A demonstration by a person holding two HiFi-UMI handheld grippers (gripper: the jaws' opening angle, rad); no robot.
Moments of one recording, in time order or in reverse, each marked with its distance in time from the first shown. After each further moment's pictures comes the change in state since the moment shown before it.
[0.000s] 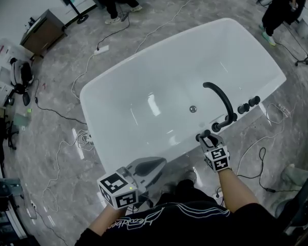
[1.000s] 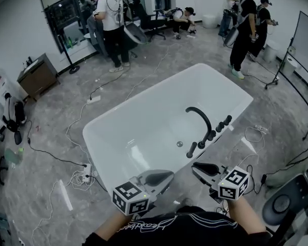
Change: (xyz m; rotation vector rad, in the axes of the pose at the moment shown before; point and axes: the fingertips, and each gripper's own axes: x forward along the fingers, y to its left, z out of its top) left arm -0.059 -0.098 0.008 0.293 -0.007 -0.192; right arm -0.247 0.166 0.170 0.087 -0.371 0.312
